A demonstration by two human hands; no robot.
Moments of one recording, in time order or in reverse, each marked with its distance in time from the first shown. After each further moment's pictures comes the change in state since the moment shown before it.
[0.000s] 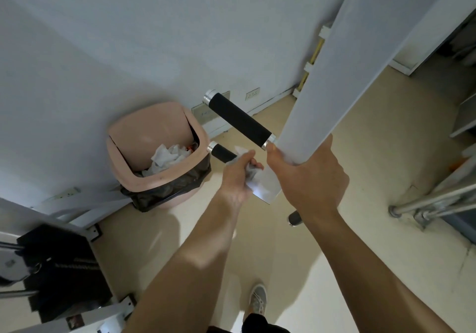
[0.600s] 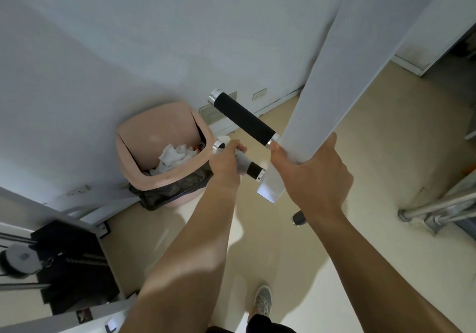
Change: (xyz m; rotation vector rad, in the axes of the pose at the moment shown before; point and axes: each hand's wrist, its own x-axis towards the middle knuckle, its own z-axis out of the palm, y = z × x) left_hand 0.023 0.032 -0.008 0.070 0.399 0.137; right_hand 0.001 -0.001 0.001 -0.012 -0.025 0.014
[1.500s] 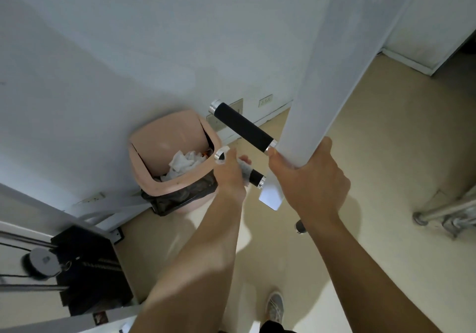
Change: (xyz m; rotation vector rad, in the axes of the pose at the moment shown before) left_hand -0.044 0.004 -0.011 -0.051 0.018 0.102; right_hand -0.015 -0.005 -0.001 0.028 0.011 0.056
